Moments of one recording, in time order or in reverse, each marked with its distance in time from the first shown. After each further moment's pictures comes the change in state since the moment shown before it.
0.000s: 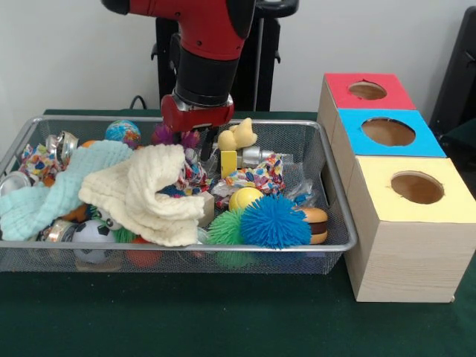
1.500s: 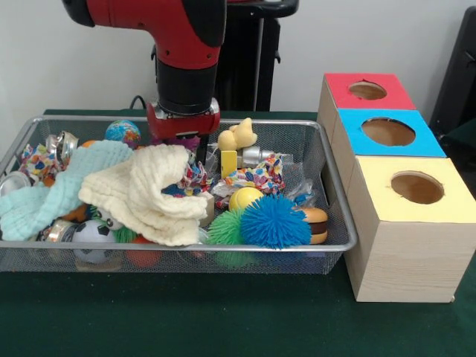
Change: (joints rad) arm -0.109 0.030 0.039 0.006 0.164 0.000 0.000
